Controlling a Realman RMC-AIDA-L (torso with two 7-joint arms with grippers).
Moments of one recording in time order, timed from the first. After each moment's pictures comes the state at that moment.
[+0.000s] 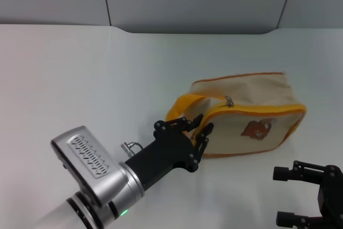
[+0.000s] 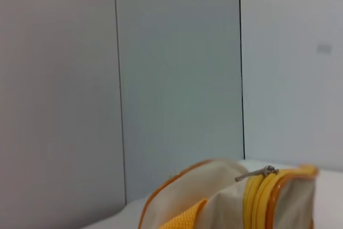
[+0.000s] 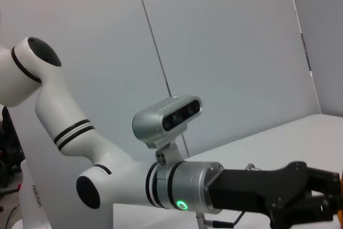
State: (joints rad) left arm -0.52 -2.08 -0.02 -0.49 2.05 1.11 0.02; right arm 0.37 2.03 -0.43 -0.51 -2.21 -1.99 1.04
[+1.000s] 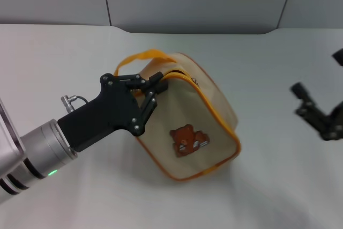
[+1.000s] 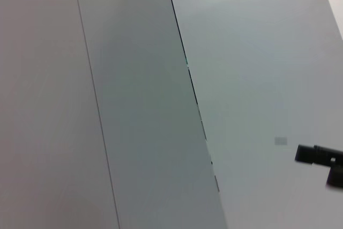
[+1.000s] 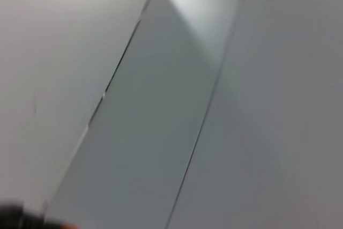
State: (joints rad) left arm -0.58 -2.07 0.02 0.03 2.18 1.65 -0.32; right arm 0.33 2.09 -0.16 -0.02 -1.76 -1.86 0.03
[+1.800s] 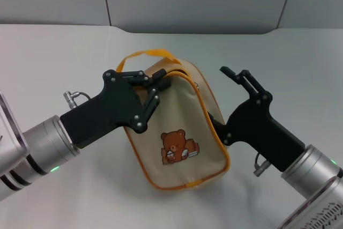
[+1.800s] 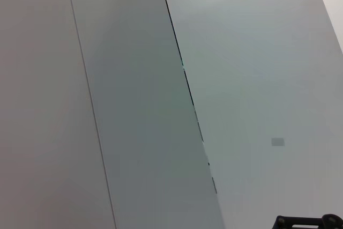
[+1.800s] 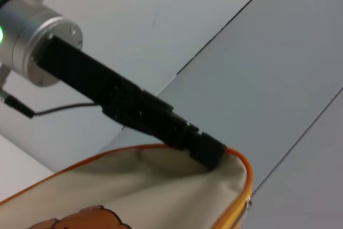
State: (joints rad) left arm -0.60 -2.08 0.02 0.04 2.18 1.65 -0.32; right arm 0.50 2.09 -0.15 0.29 -1.86 -1.48 -0.64
